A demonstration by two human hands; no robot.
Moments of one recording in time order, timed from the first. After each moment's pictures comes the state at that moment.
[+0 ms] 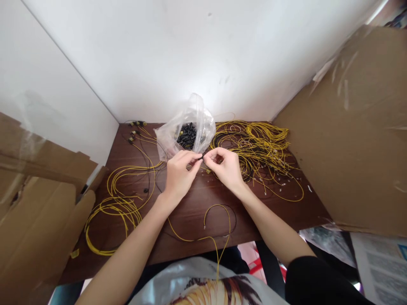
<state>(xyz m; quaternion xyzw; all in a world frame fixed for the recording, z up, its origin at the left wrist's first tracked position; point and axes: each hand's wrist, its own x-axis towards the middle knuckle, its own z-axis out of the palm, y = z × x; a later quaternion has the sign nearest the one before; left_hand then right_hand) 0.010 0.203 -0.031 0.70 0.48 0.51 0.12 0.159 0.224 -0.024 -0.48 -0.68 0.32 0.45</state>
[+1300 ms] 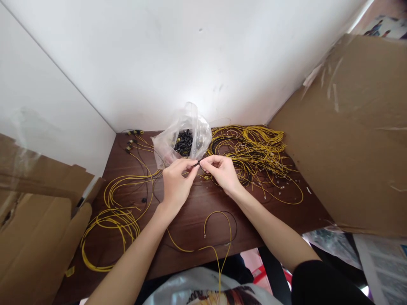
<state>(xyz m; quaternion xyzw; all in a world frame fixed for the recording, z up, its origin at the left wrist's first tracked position) 0.011 0.202 -0.032 0.67 0.51 0.52 0.14 0.152 0.228 -0.030 -0.46 -0.53 0.53 0.47</state>
